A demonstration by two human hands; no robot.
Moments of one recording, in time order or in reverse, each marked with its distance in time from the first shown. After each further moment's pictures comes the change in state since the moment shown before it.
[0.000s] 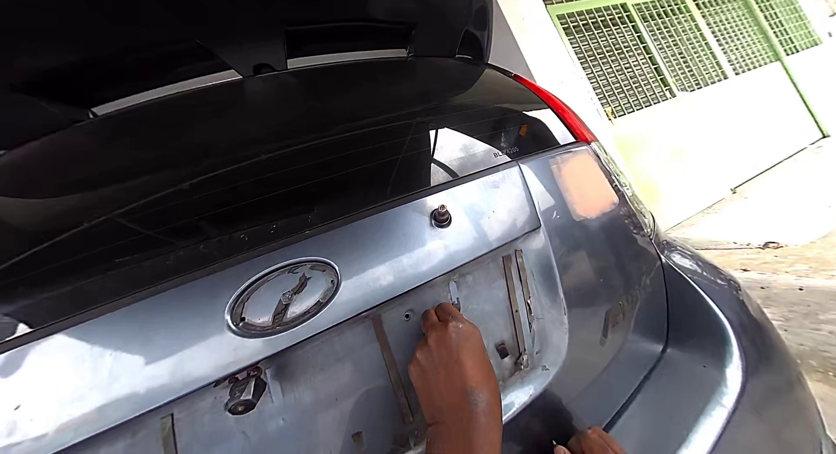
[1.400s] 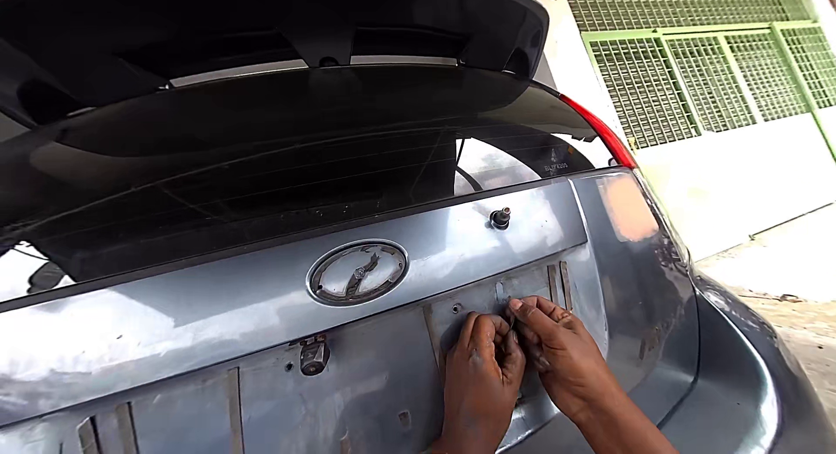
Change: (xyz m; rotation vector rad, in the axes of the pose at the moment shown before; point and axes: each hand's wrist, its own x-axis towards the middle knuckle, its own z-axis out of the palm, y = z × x) left_hand 0.020 -0.079 0.091 -0.834 0.371 0.507; right_hand 0.131 -0.102 0.005 1.282 -0.019 0.319
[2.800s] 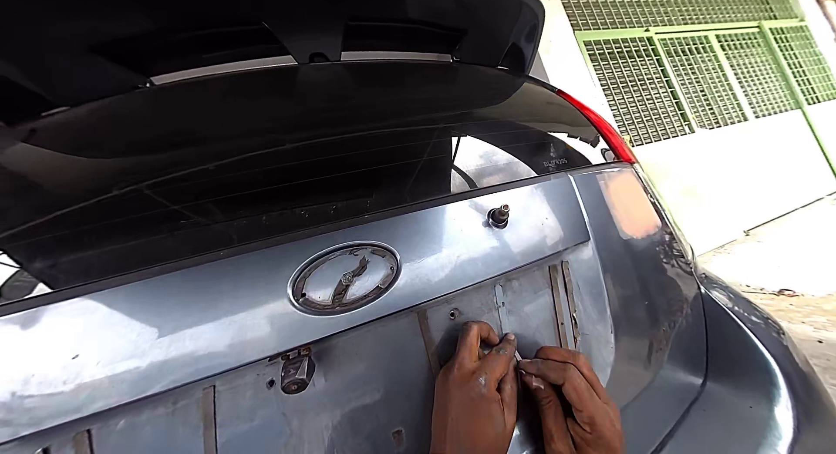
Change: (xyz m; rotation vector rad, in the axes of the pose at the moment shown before) left_hand -0.007 -0.008 -0.010 0.089 -0.079 0.156; right_hand -0.020 0.070 -0.050 -0.762 0.003 -1.109
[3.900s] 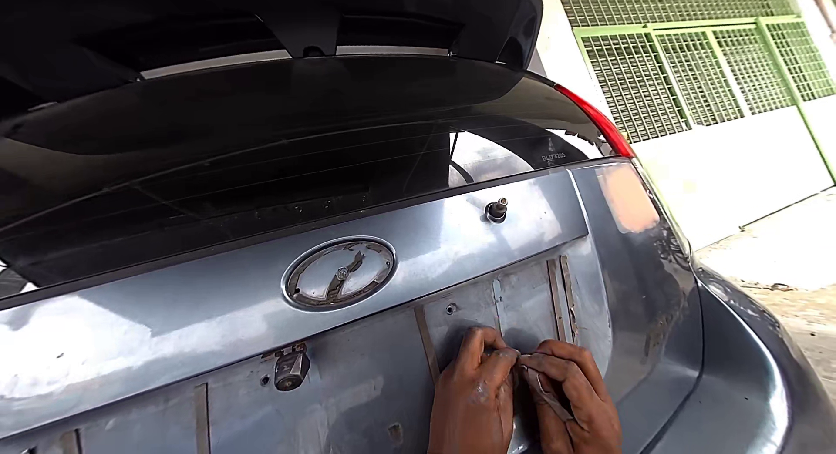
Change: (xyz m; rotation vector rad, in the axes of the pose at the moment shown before) left_hand -0.008 0.000 -0.003 -0.087 -0.046 0.015; right_hand -0.002 -0.001 0.002 -0.024 0.014 -0.022
